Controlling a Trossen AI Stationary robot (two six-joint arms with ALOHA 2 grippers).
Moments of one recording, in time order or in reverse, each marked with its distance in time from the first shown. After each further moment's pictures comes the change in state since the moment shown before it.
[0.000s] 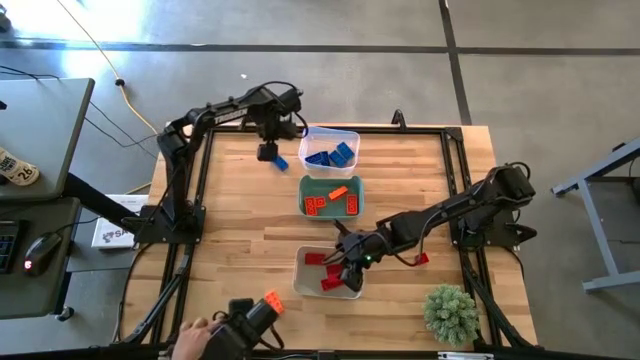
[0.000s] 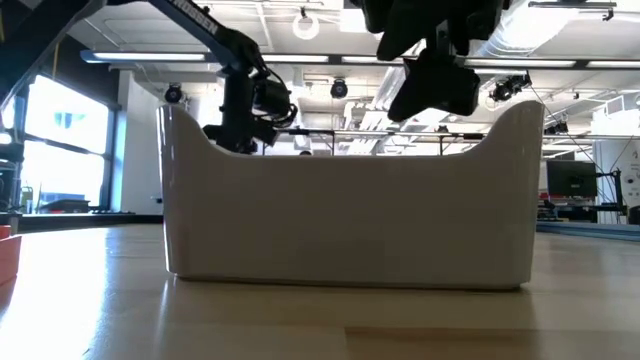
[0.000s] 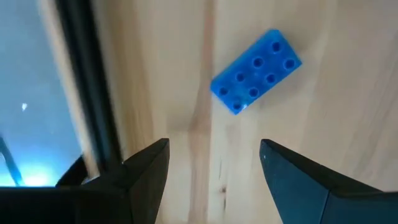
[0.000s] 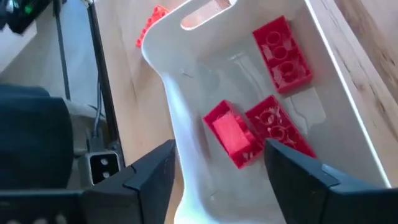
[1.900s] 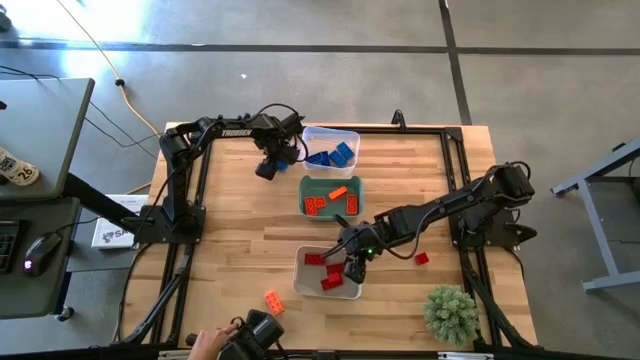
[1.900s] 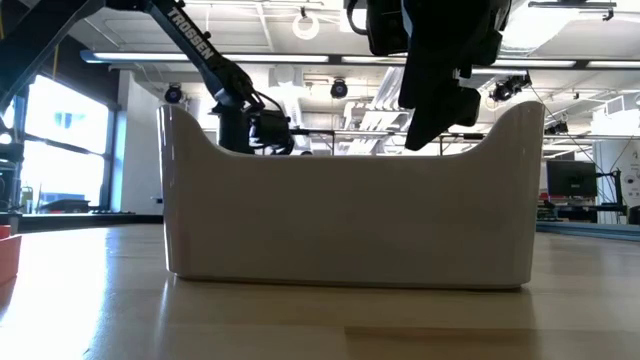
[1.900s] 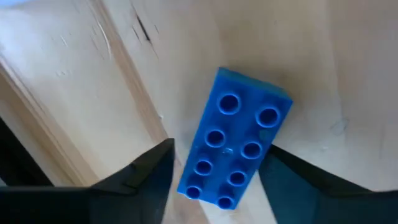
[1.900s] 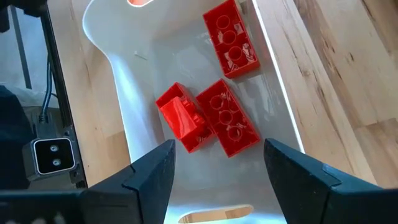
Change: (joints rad) left arm -0.062 0.004 -0.330 0.427 0.015 0.318; right arm -0.049 -0.002 0.000 -0.133 -0.002 -0.088
